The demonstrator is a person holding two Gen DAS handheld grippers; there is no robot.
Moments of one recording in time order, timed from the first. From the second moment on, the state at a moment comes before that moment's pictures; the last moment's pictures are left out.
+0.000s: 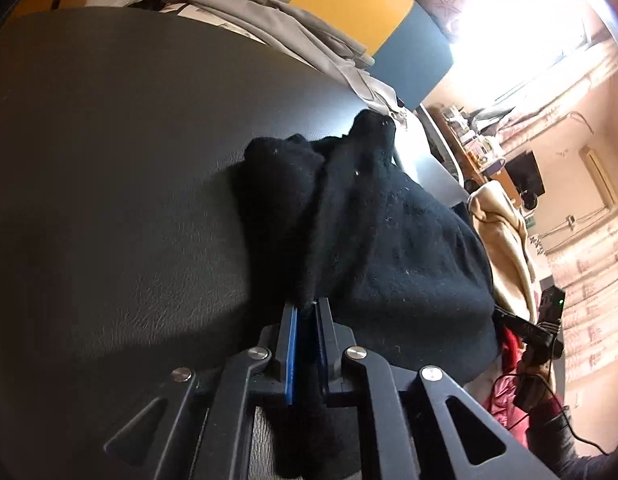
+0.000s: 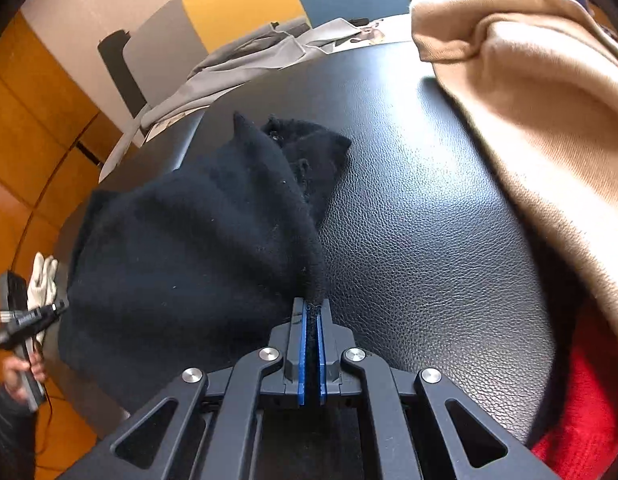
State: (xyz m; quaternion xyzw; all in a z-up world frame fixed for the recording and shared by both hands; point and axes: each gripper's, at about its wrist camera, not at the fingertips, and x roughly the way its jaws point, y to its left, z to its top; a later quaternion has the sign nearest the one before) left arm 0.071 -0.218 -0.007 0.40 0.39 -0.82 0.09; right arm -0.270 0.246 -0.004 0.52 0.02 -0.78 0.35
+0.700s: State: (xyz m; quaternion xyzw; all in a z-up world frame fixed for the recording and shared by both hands) left arm -0.047 -0.232 0.030 0.43 0.26 -0.86 0.06; right arm -0.330 0.163 0.031 0.48 0.06 -0.78 0.40
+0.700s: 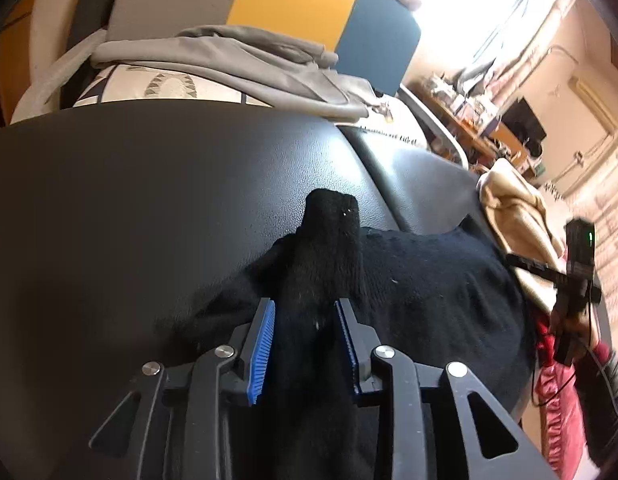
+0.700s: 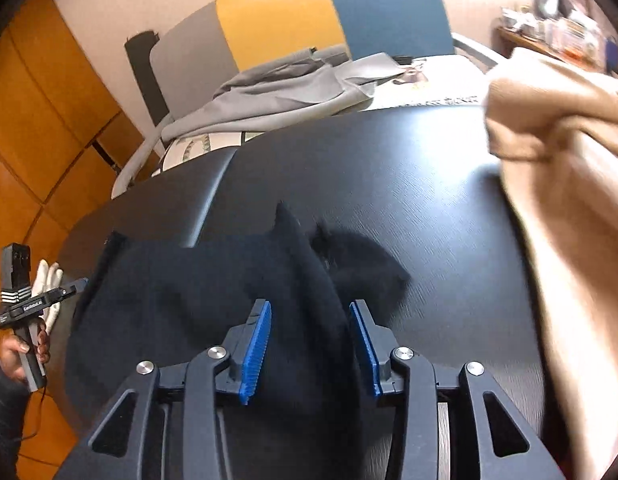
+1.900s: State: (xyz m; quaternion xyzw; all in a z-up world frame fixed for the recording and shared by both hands) left arm 0.024 -0.082 0.058 0.36 0.16 -0.92 0.08; right arm -0.199 0.127 0.058 0.38 0.18 -0.77 0.48
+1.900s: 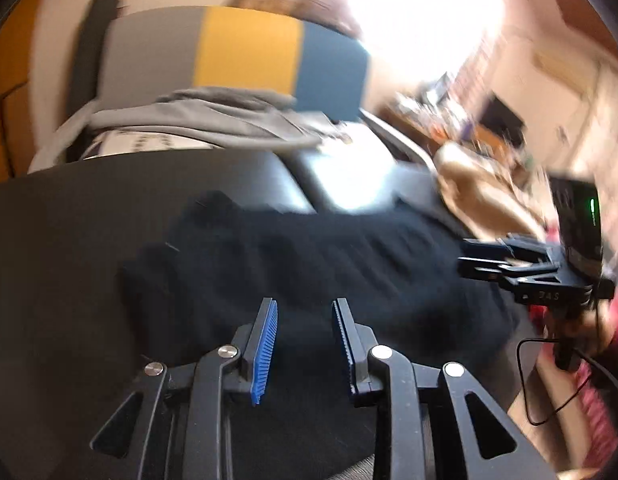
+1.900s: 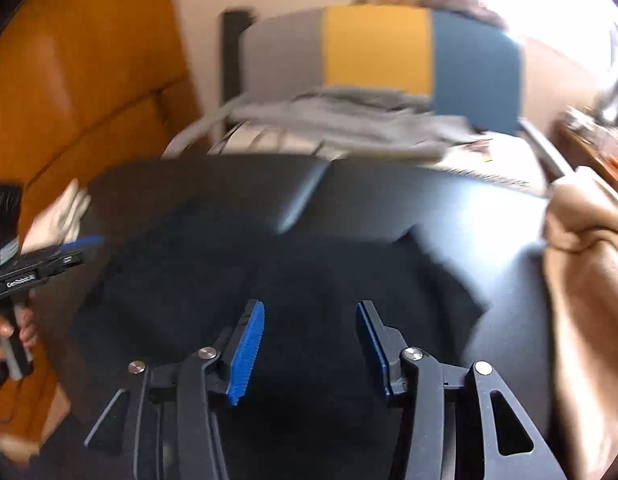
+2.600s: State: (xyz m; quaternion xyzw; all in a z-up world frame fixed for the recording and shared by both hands) left arm 0.073 -0.049 0.001 0.37 0.19 -0.90 0.13; right arm -0.121 0.164 -0.018 0.33 0.19 -0.82 0.43
